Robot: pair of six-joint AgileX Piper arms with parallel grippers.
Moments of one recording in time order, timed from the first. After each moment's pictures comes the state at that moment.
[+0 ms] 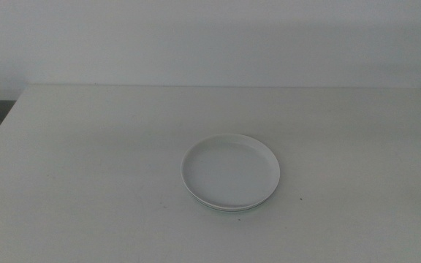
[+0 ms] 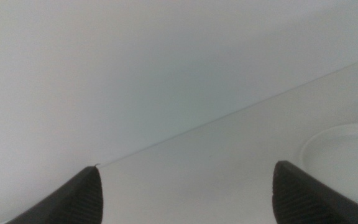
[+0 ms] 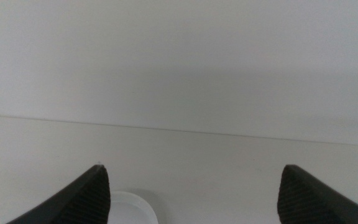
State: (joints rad) left arm -0.03 0.39 -0.73 -0.29 0.65 0.54; right arm 0.28 0.88 -1.01 -0.01 0.54 0.14
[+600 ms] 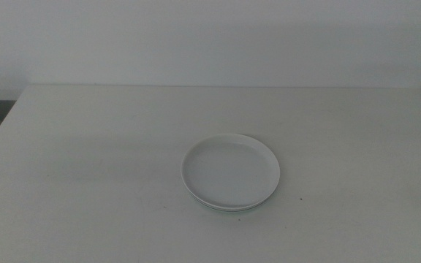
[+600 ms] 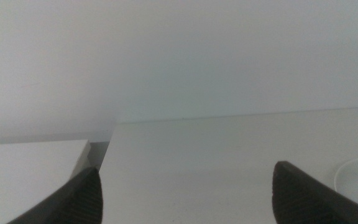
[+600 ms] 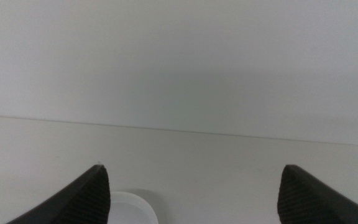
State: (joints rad) left arm -0.03 0.28 -0.57 0.05 0.57 0.00; right arm 0.28 0.88 -1.01 -0.01 0.54 0.14
